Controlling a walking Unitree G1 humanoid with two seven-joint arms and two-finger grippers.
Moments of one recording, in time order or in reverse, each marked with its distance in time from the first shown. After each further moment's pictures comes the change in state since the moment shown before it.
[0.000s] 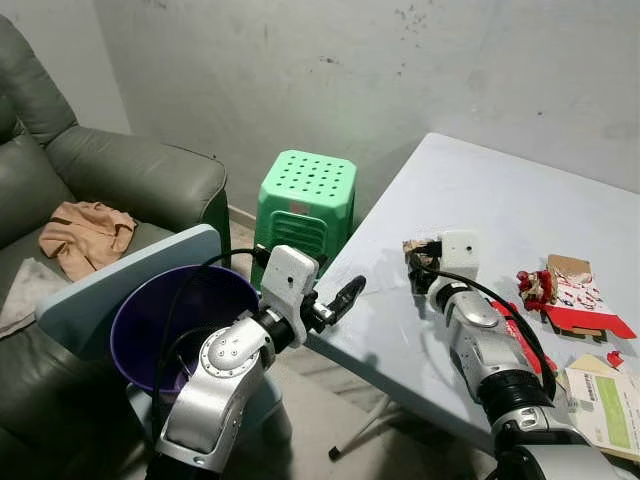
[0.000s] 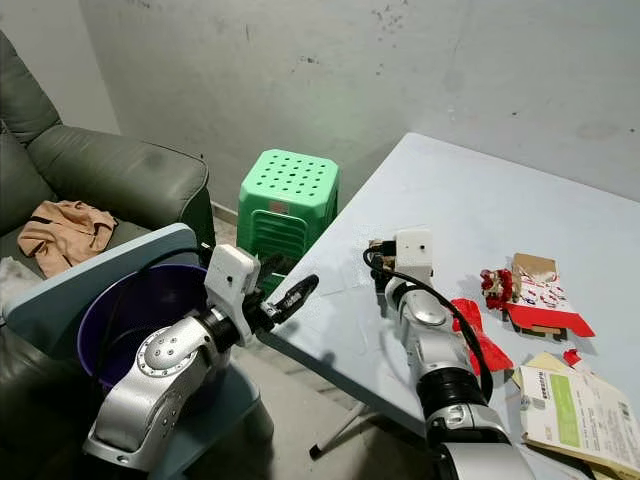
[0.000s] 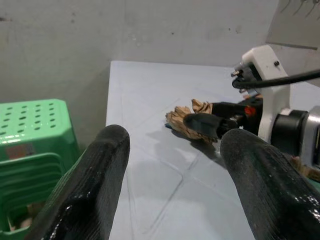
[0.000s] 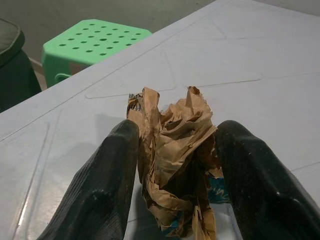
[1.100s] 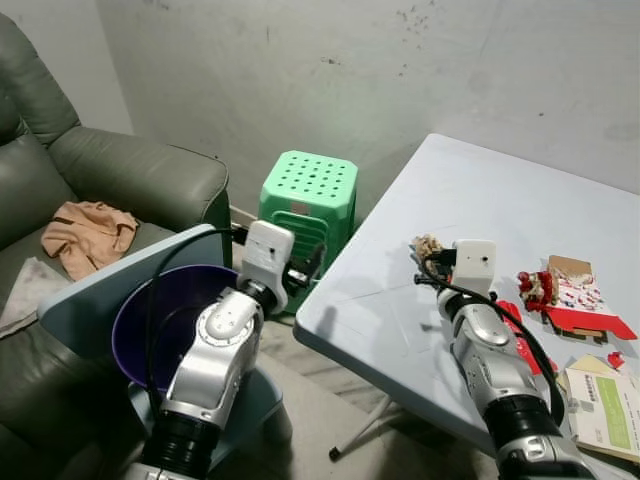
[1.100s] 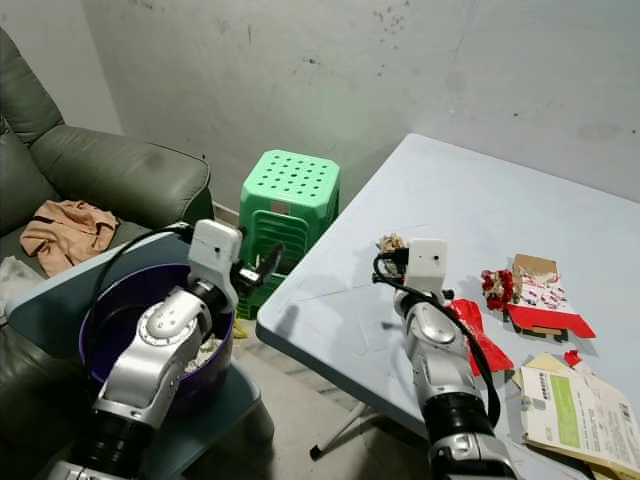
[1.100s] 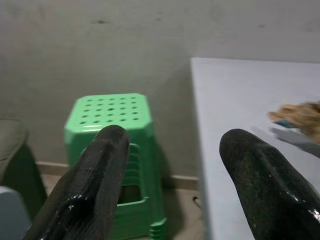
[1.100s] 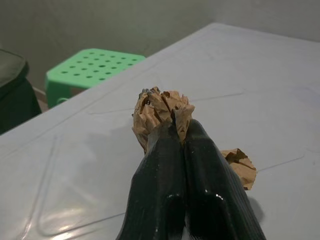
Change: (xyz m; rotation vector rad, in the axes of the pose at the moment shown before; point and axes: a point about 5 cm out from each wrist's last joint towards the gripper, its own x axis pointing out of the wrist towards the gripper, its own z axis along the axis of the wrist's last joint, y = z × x) left arm 0.011 0.051 -0.003 0.077 0.027 0.332; right arm -0.021 -0.004 -0.006 0.042 -0.119 -0.020
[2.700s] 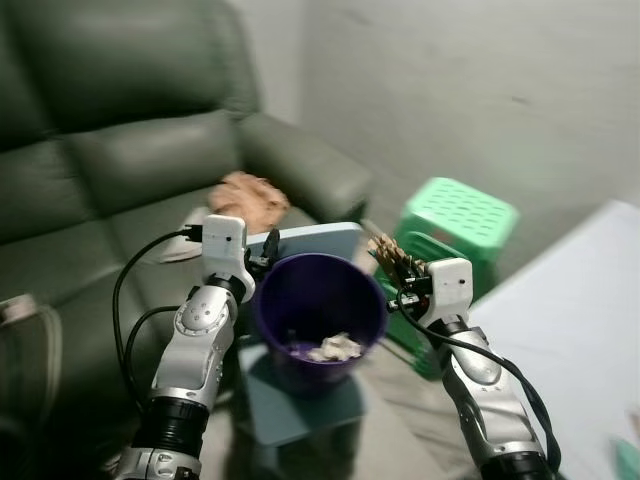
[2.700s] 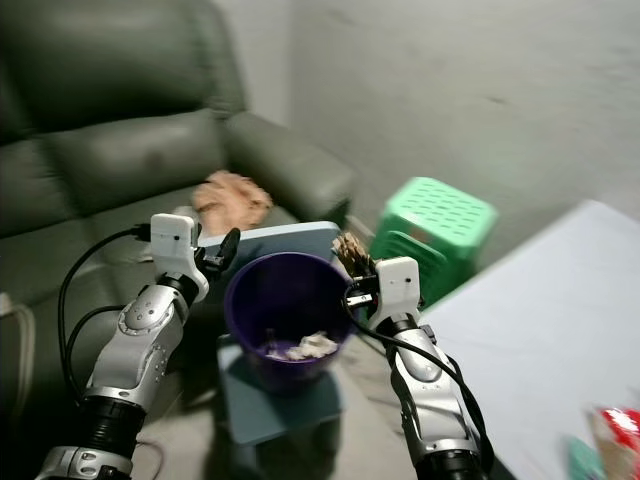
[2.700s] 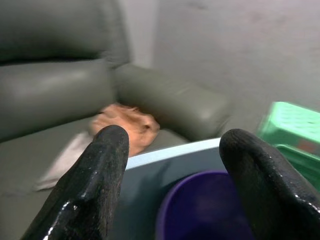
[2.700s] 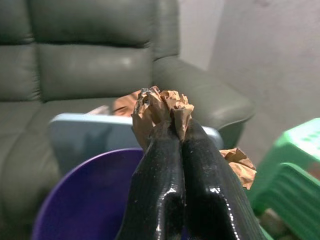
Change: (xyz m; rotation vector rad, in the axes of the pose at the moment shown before) left arm -0.001 0.033 -0.014 -0.106 0.020 0.212; right arm -0.035 0.037 0.004 -0.061 -0.112 0.255
